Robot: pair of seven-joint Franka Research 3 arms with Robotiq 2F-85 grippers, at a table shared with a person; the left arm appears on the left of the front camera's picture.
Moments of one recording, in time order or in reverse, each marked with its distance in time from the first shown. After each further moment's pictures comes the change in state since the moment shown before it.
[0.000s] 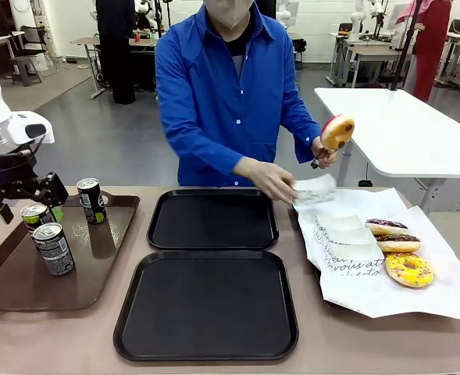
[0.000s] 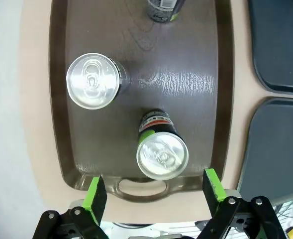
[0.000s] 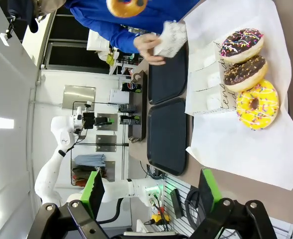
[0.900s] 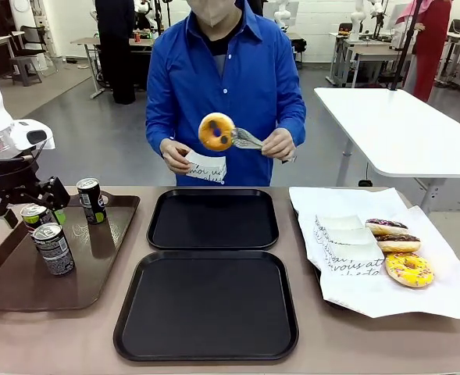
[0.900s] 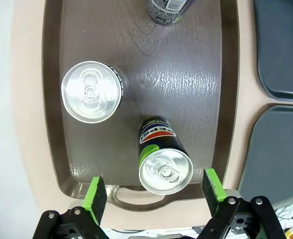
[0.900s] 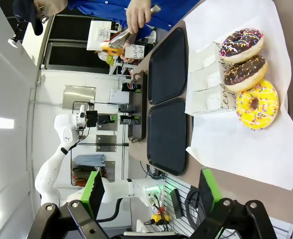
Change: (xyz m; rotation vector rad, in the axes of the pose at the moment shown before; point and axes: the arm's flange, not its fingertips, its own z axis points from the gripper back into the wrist) left arm 0.007 0.005 -0.011 -0.025 0.005 0.011; right arm 0.000 0.000 0.000 0.000 0.000 0.000
